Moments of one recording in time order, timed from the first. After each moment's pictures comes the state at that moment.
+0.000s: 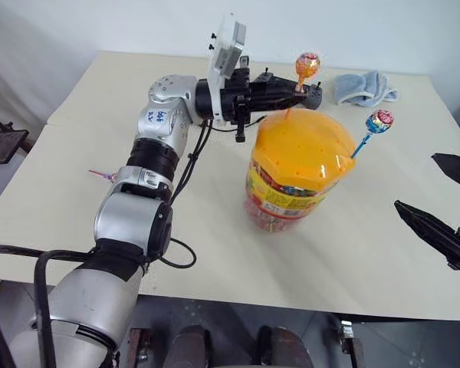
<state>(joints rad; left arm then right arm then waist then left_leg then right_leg) -1.47 0.20 0.07 1.00 -0.35 0.06 -1.35 0.21 -0.77 -0.84 -0.63 0.99 0.33 0.89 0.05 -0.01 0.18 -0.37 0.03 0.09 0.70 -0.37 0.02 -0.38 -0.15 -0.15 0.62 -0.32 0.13</state>
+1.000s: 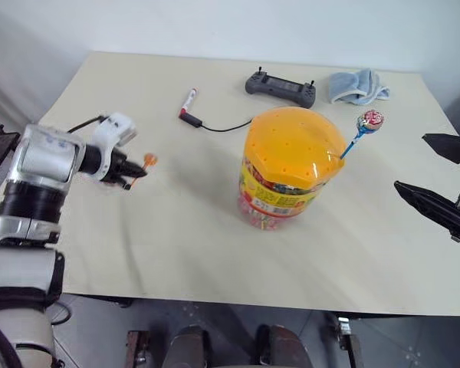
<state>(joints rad) -0.92 0.90 -0.22 0.33 -0.01 1.06 -1.08 -0.02 -0.91 -0.71 -0.40 0.96 0.37 1.01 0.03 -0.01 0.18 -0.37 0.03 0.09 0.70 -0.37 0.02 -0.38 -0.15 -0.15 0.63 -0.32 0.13</state>
